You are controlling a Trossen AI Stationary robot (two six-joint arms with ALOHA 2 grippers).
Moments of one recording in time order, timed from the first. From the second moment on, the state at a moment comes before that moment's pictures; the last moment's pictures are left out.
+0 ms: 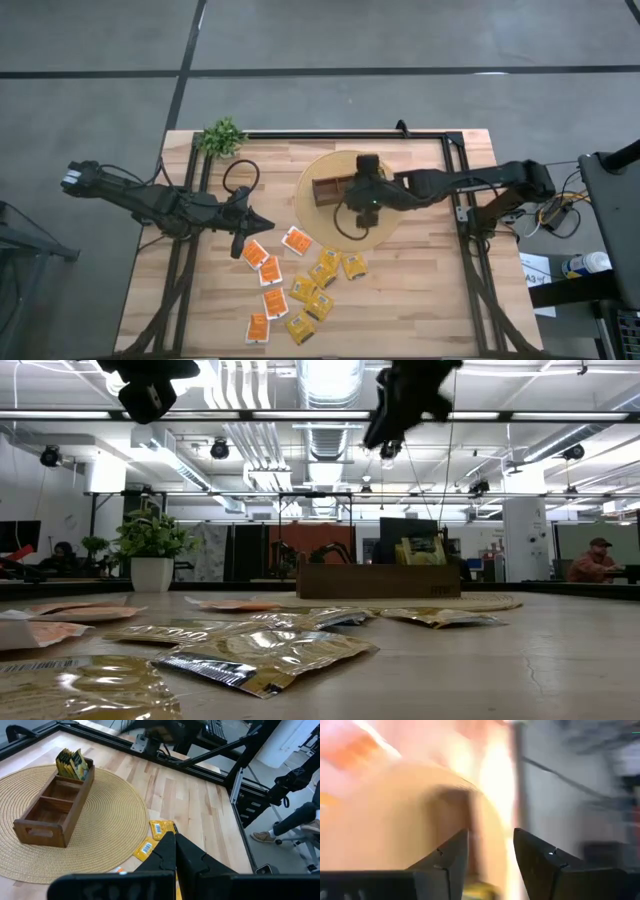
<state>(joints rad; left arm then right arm) -0.28 0.79 0.70 -0.24 -0.23 -0.45 0.06 1.52 1.31 -0.64 0.47 -0.29</state>
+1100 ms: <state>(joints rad) -0.28 0.80 0.70 -0.24 -0.23 -0.42 0.42 1.70 1.32 -0.77 0.12 0.10</state>
